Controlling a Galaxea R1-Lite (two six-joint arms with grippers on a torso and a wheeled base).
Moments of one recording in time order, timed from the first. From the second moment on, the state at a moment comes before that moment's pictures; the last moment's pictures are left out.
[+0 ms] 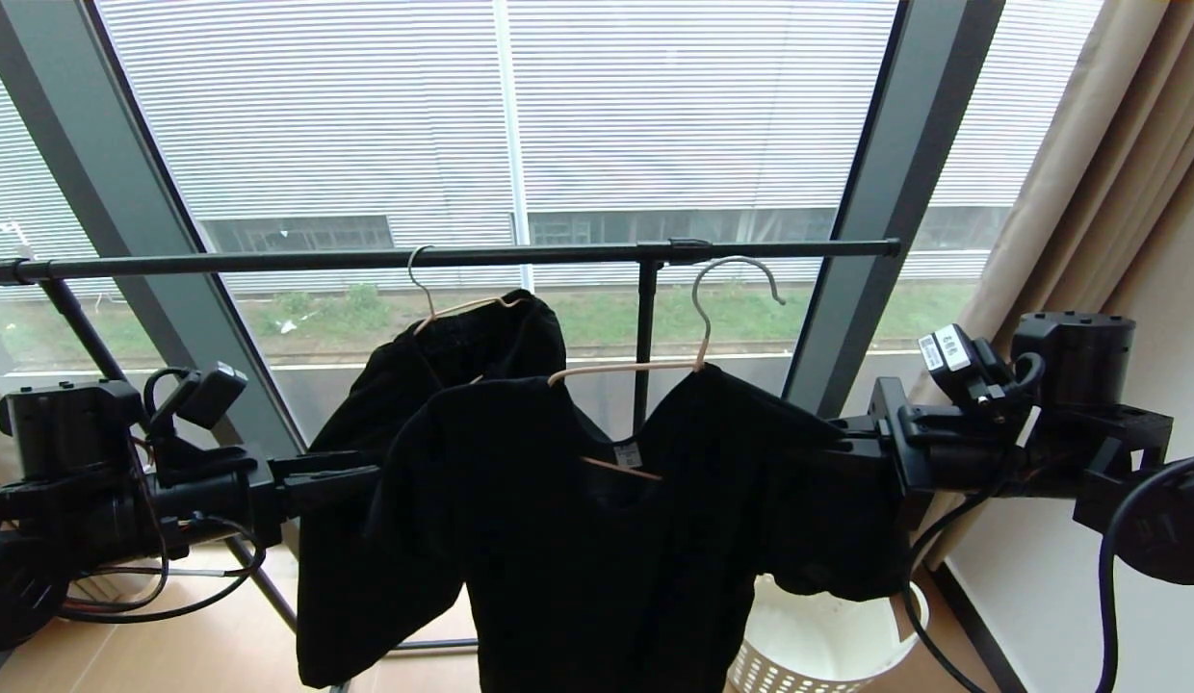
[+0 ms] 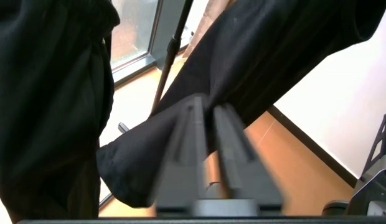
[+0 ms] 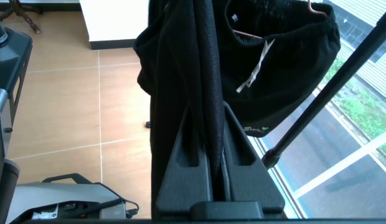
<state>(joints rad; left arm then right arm) 0.14 1.79 -0.52 -0.81 -0.99 0.12 0.18 1.80 -0.71 -0.74 1.07 -0.41</state>
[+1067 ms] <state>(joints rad) -0.29 1.52 -0.98 -0.08 -0.70 0.30 0.27 1.83 -0.68 -0.74 1.07 -0.41</state>
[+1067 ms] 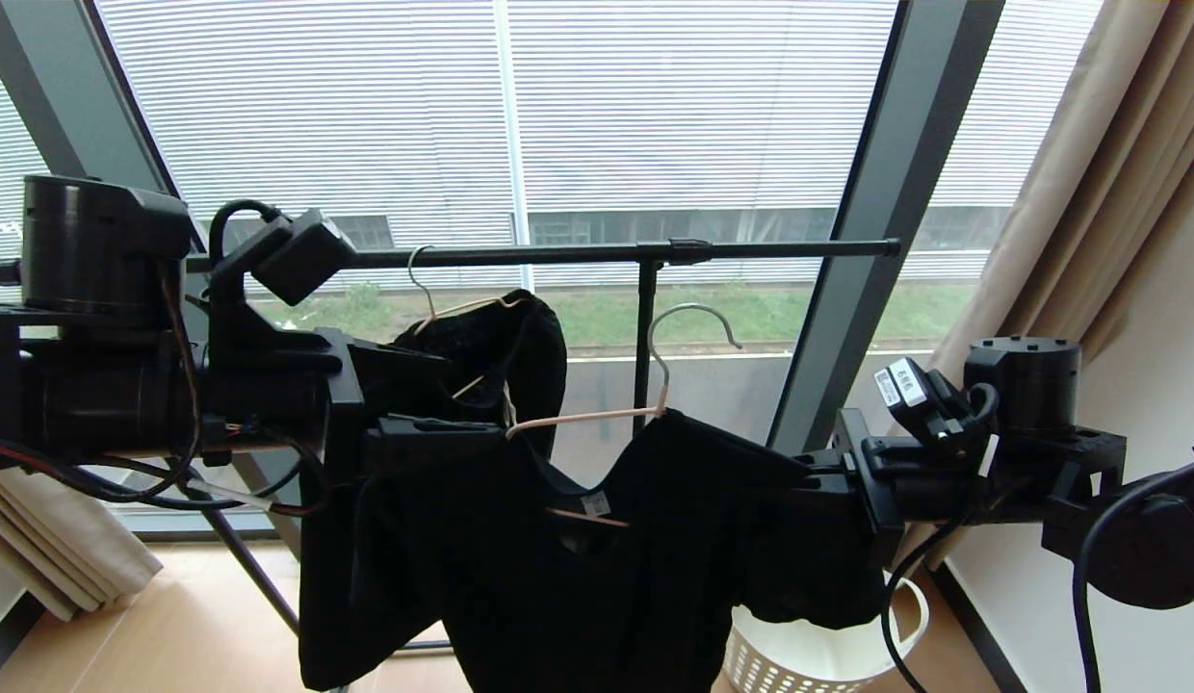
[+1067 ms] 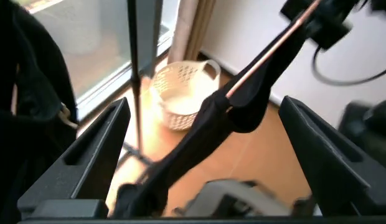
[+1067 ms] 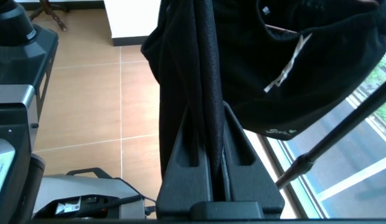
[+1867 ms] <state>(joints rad) -0.36 1.62 -0.97 -0.06 -0.69 0.58 0.30 1.80 -0.65 -0.74 1.07 -0.46</state>
